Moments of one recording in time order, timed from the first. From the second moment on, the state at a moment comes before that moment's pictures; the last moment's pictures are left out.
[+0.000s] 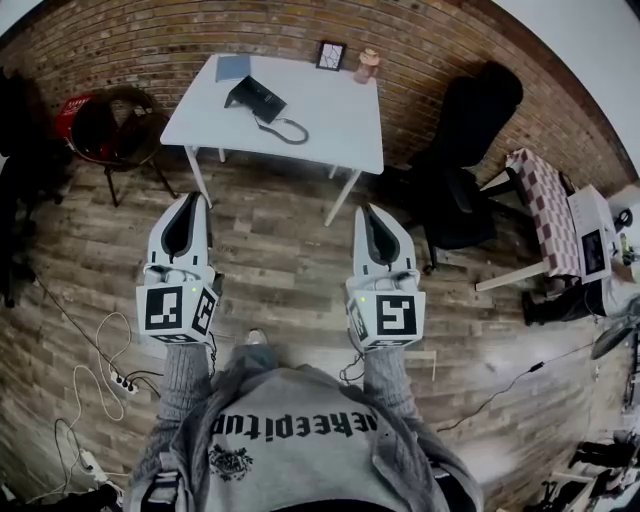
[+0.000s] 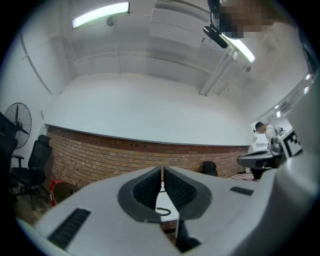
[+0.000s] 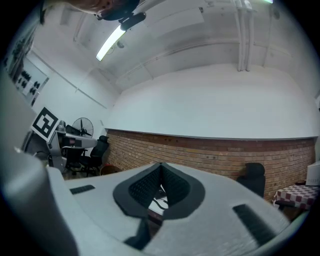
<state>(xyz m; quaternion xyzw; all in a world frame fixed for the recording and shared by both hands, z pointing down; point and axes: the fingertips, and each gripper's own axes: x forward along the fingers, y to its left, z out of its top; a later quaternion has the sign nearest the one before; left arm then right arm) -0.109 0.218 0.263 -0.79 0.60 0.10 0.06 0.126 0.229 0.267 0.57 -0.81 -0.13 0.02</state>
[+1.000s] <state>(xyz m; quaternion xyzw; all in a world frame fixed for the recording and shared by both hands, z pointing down) -0.174 0.134 0.274 -0.81 0.58 0.11 0.05 0.065 0.154 0.269 0.60 -0.79 -0.13 0.02</state>
